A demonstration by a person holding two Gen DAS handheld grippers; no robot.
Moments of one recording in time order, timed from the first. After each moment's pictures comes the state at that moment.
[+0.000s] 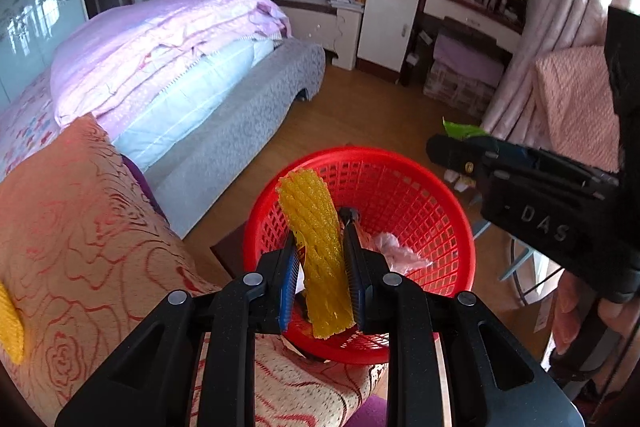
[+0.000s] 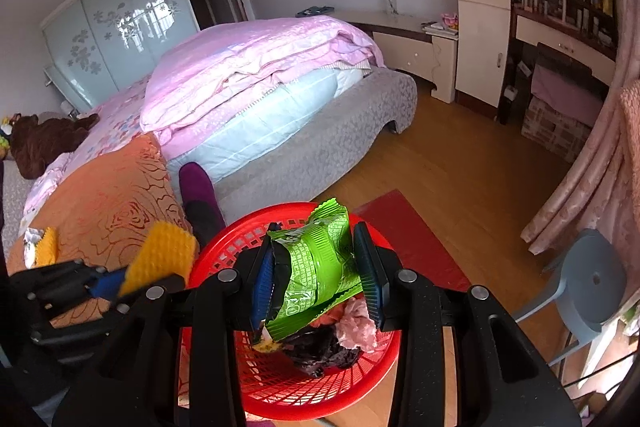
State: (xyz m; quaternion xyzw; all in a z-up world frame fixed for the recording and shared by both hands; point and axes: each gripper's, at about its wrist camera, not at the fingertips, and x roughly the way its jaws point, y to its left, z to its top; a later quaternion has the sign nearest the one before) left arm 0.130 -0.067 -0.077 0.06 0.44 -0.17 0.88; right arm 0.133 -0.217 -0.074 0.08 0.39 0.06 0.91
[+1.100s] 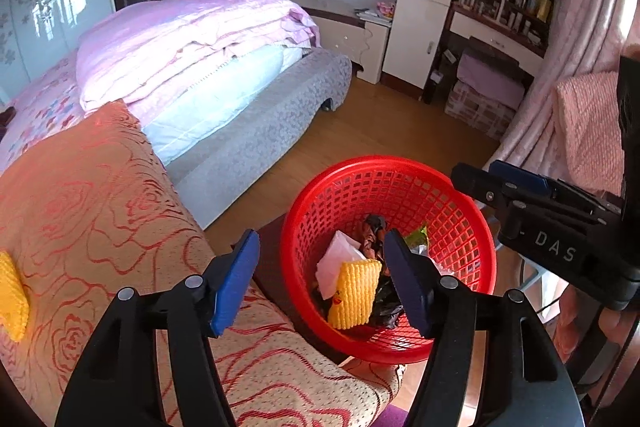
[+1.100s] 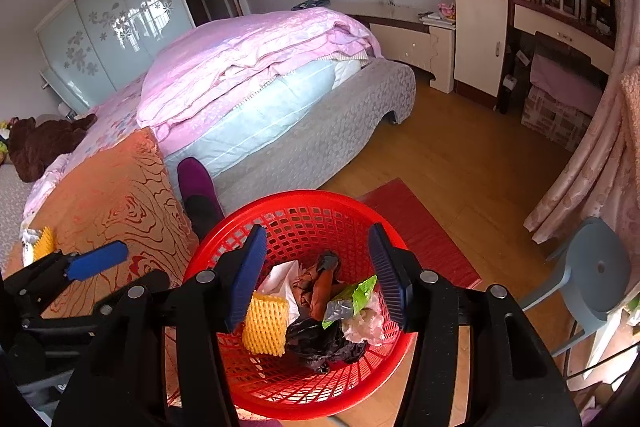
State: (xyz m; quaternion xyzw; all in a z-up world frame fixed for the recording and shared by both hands) left arm 0.124 -0.039 -0.069 0.03 0.42 -0.13 0.90; right arm 0.131 -0.211 -0.083 0.08 0.40 0.06 0.91
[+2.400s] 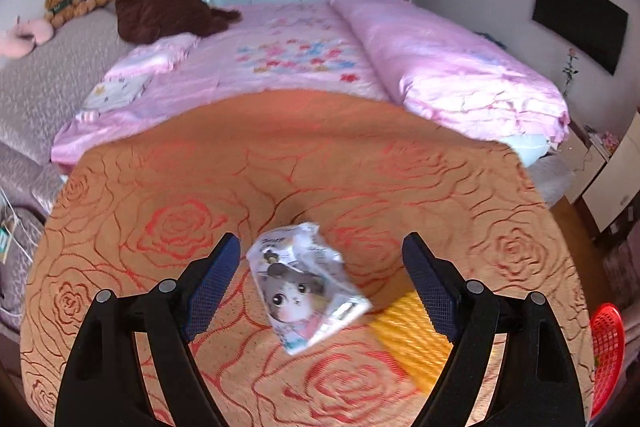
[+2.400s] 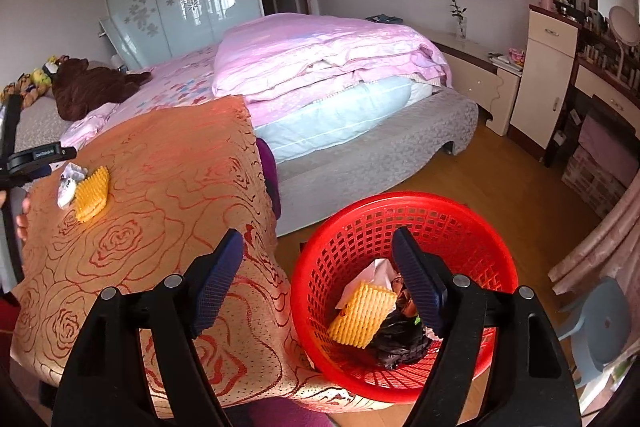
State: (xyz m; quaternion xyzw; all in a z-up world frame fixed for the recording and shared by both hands) left arm 0.103 0.293 -0.031 -0.12 0.39 0.25 0.88; right arm 0.095 -0.114 -0.065 0.01 0.37 0.16 0.91
